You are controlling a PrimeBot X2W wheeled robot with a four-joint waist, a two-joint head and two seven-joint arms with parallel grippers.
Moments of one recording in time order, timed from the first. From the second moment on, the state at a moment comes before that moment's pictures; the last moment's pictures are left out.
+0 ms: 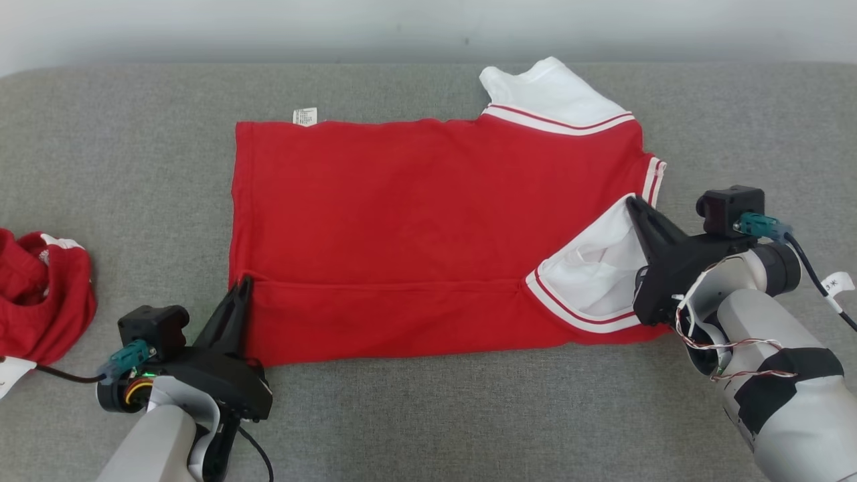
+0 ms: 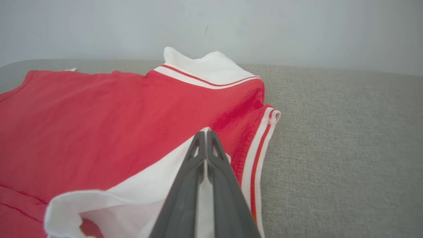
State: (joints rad) left arm -0.52 0.28 -0.40 0.67 -0.67 -0.13 -0.25; right arm -0.75 -0.34 0.50 0.81 0.59 0.13 -0.08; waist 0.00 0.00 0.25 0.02
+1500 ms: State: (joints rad) left arm -0.31 0.19 -0.25 0.66 -0.55 -0.13 -0.26; right arm -0.39 -0.35 0.38 0.72 0.54 0.13 -0.26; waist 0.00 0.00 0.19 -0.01
